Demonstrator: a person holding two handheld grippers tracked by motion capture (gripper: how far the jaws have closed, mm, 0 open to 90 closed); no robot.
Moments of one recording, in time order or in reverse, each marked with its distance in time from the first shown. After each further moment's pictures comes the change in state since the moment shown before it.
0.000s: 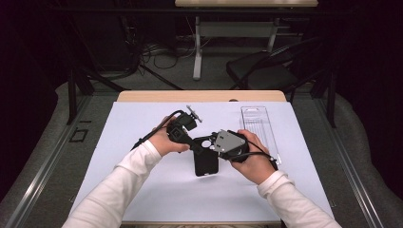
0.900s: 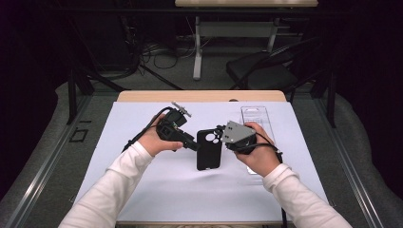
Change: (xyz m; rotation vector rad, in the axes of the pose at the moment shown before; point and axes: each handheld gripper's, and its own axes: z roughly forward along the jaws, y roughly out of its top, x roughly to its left) left arm 0.006 -0.017 -0.022 -0.142 0.011 -0.021; right arm -0.025 -0.009 -0.005 -0.042 -0.001 0.036
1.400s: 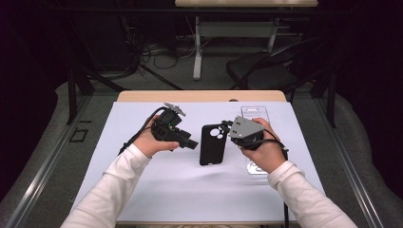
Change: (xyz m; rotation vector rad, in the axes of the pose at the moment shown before) left arm 0.003 -0.011 -0.007 -0.090 0.014 0.005; right arm -0.015 -0.008 -0.008 -0.031 -0.023 0.022
